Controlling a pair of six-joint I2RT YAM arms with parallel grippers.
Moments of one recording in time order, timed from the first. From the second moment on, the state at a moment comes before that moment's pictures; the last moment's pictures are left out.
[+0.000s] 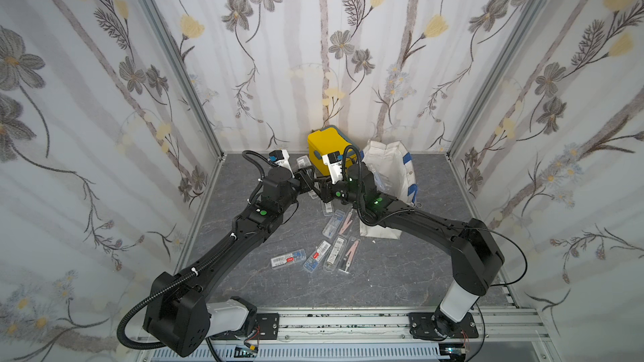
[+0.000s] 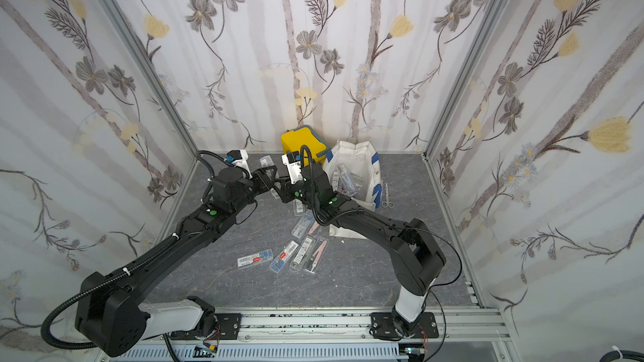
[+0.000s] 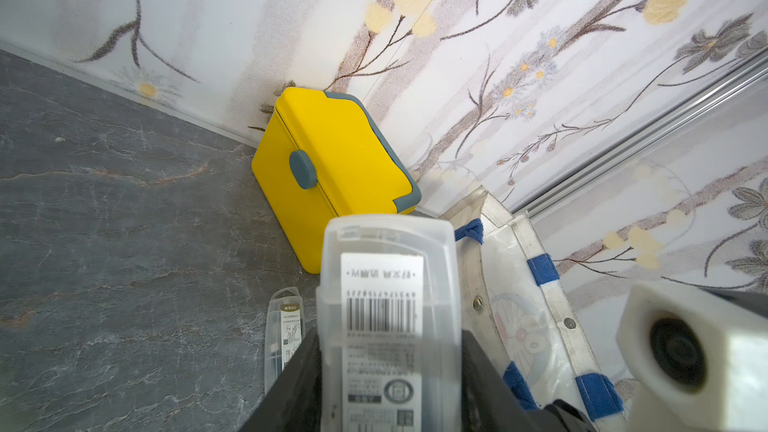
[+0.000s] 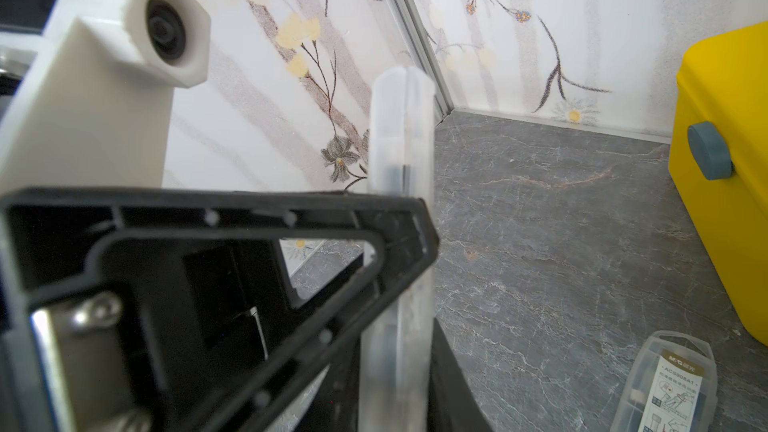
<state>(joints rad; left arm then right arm) -0.49 1.28 0.97 0.07 -0.06 -0.73 0.78 1.74 1.30 0.25 -0.29 0.45</state>
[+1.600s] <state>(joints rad) -0.46 1.24 0.82 0.25 0.03 -0.71 0.33 1.56 1.27 -0.19 -0.14 0.27</state>
